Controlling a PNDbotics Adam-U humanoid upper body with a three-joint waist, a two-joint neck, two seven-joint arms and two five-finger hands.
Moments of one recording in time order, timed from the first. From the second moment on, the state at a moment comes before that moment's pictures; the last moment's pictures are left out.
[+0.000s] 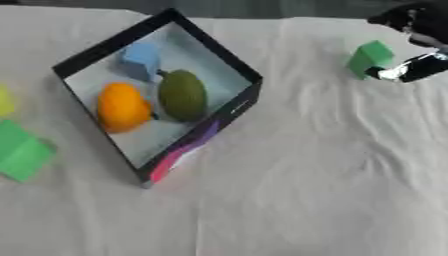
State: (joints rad) left arm -0.05 0.49 0.34 -1.97 0.39 -0.31 -0.14; right arm -0.94 -0.98 0.00 -0.76 1.21 -0.78 -0.16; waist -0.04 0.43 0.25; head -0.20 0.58
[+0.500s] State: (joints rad) left arm -0.05 0.49 0.34 -1.97 0.39 -0.32 -0.15; right arm -0.94 -0.98 -0.02 -0.71 1.22 -0.77 -0.15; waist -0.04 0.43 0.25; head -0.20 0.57
